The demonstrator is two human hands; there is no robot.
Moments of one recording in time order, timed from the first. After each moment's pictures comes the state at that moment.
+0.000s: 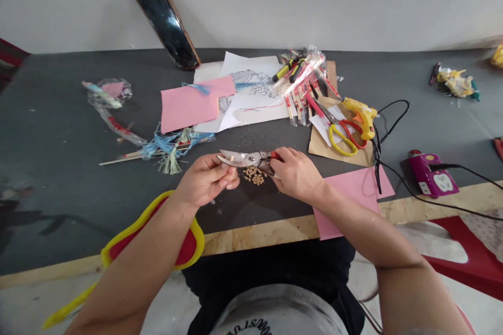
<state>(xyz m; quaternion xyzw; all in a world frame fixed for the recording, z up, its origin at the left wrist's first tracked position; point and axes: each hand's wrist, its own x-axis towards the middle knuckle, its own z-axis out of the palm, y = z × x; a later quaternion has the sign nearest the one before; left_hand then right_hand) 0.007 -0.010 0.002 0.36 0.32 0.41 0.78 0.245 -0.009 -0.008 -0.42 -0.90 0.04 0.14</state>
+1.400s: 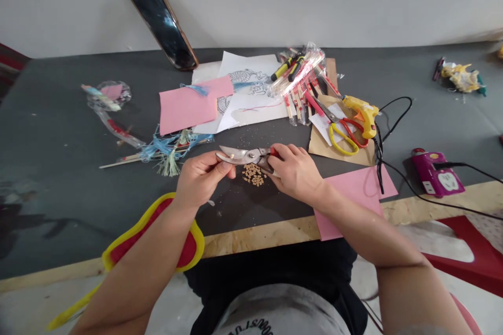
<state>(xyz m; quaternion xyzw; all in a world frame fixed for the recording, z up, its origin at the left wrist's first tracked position) 0.001 -0.011 0.005 0.63 0.47 0.41 0.46 0.241 -0.009 -0.001 -0.45 -0.88 0.03 0.14</state>
